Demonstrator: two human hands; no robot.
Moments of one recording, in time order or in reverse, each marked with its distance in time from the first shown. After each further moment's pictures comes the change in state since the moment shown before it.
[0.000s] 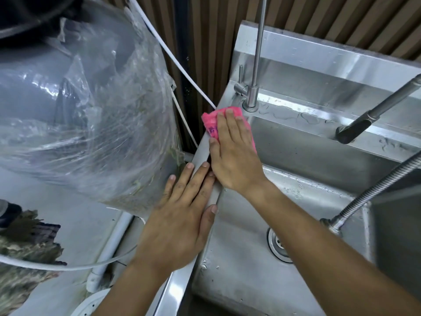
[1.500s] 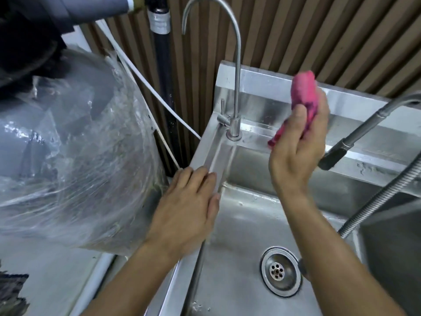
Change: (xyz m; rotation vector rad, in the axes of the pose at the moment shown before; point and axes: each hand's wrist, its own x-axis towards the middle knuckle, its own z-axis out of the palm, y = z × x) left_hand 0.091 0.003 -0.011 0.009 0.060 0.082; right_hand 0.023 0.042 -0.088 0.529 1.027 0.079
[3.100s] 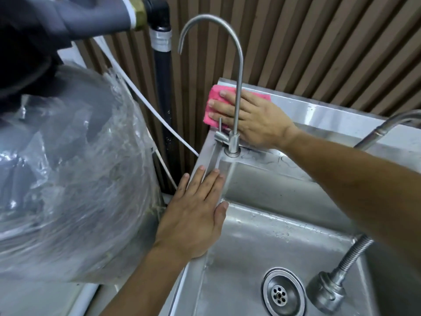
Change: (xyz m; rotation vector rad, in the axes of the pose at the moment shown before) left_hand 0.031 -0.006 0.022 -0.002 0.013 0.027; right_hand 0.114 0.071 0.072 -1.221 -0.712 -1.574
